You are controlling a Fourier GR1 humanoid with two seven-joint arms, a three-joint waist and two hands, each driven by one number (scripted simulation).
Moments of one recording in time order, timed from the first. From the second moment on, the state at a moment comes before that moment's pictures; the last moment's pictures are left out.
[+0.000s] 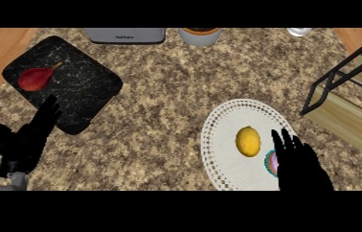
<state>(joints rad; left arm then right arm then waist) 0.01 0.50 -0.08 -1.38 0.32 0.12 0.03 0.15 -0.22 0.50 -2.13 1.20 0.50 0.91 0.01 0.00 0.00</state>
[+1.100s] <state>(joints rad) 0.00 0.43 0.05 -1.40 0.22 0.04 0.08 0.05 -0.24 0.27 -1.88 1.20 0.53 0.73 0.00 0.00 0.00</state>
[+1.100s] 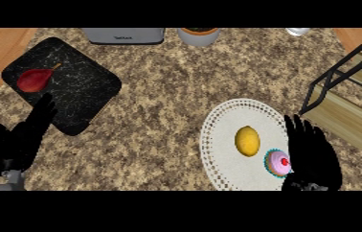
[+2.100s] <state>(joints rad) 0.00 0.34 0.13 -1.38 0.12 -0.04 0.06 0.06 -0.23 0.23 -1.68 1.27 0.36 0.56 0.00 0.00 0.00</state>
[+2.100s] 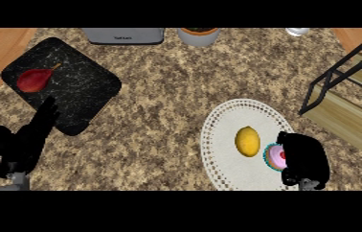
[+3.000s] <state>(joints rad) 0.02 0.33 0.17 -1.43 0.11 -0.07 0.11 0.17 -0.27 0.04 -2.12 1.10 0.36 0.49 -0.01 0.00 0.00</state>
